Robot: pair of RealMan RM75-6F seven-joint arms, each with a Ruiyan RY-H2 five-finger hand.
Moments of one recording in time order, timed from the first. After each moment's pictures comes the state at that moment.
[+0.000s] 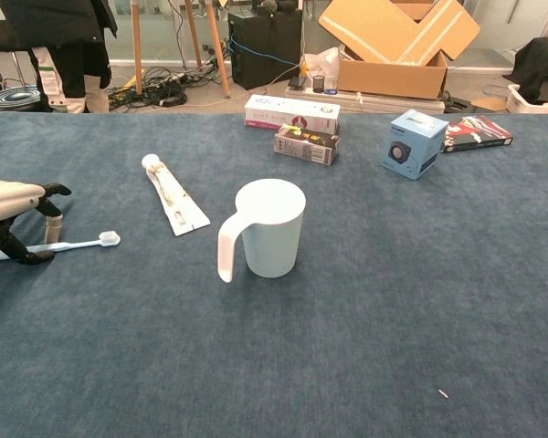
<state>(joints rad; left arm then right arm) -0.65 -1.50 -0.07 -1.32 0.81 0.91 0.48 0.06 -1.09 0.06 -1.58 -1.54 1.51 0.06</state>
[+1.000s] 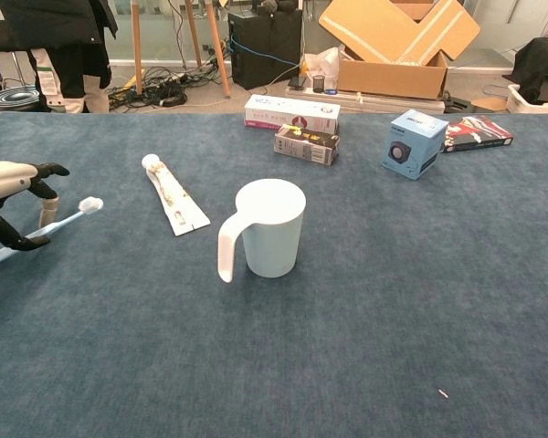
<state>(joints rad) -0.63 -1.41 -0.08 -1.49 0.86 0.99 0.49 0.06 -1.09 0.06 -1.58 -1.54 1.51 0.06</state>
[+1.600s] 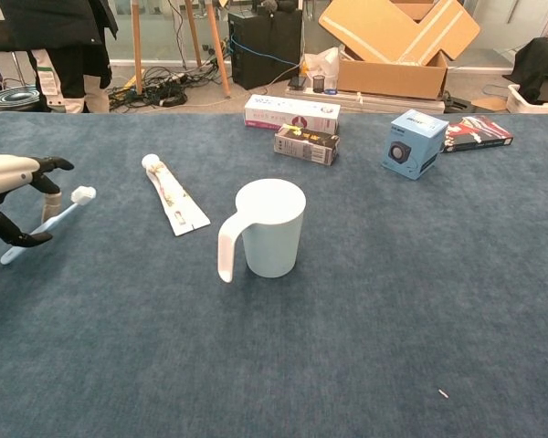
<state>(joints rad) -0.63 -1.39 -0.08 -1.55 0.88 1.02 0.52 0.06 -1.09 0.06 -1.58 -1.54 1.51 0.06</state>
